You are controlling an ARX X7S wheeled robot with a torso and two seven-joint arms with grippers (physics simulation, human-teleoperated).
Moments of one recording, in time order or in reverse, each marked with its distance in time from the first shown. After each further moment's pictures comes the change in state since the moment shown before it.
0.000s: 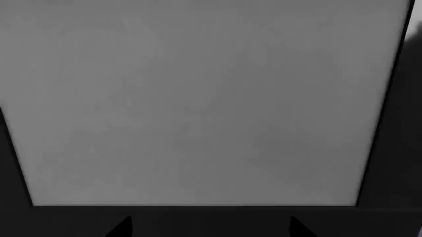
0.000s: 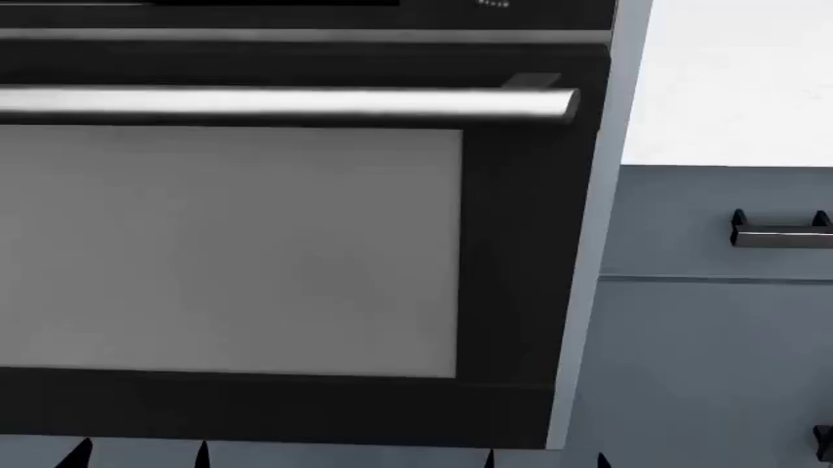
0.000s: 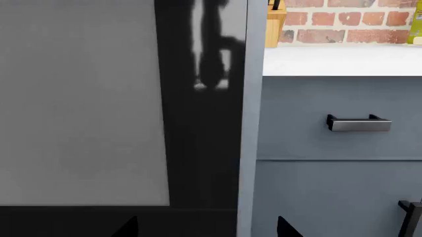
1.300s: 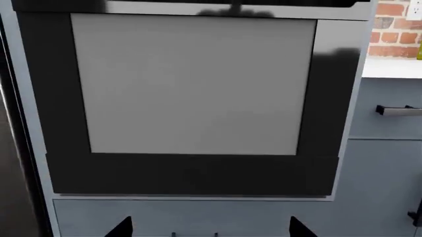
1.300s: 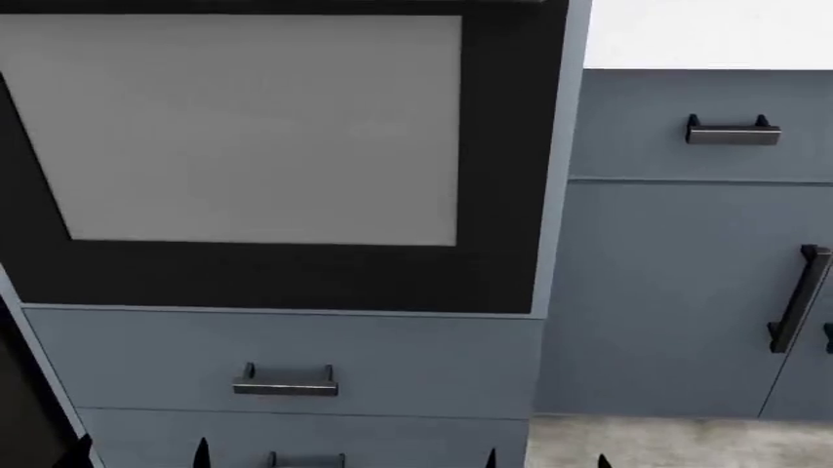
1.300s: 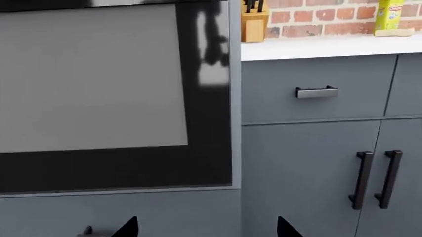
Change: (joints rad) left arm 0.005 -0.102 0.116 -0.002 -0.119 0.060 -0.097; right arm 0.006 0.096 -0.106 0.001 0.143 -0.008 0.103
